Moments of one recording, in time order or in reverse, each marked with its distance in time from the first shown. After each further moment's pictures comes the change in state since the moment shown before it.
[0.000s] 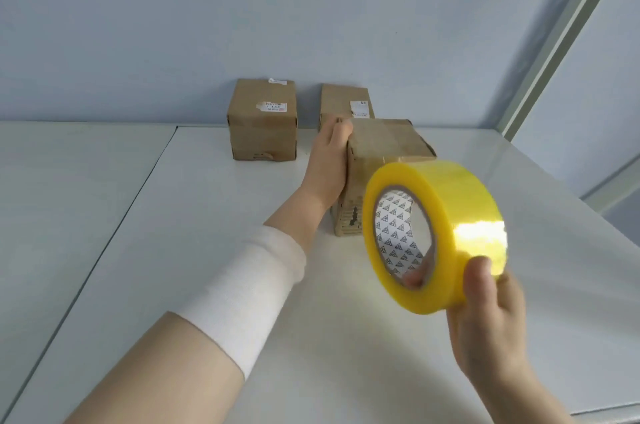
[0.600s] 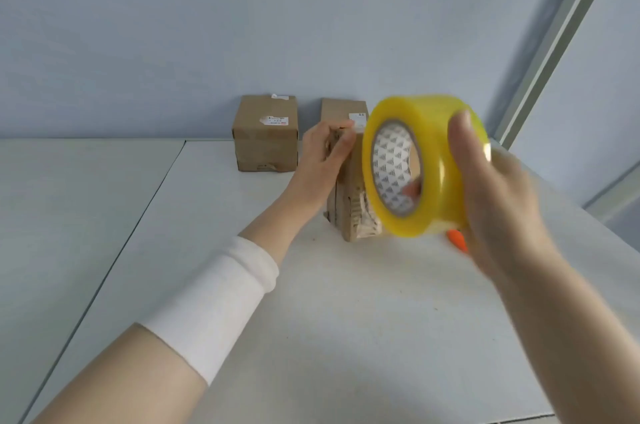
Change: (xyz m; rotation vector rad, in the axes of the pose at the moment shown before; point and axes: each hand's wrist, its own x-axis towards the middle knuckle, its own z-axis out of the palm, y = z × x) left_hand -0.009 0.009 -0.018 0.319 -0.096 0.188; right_hand 0.070 -0.058 0.013 -0.079 -0.056 0.077
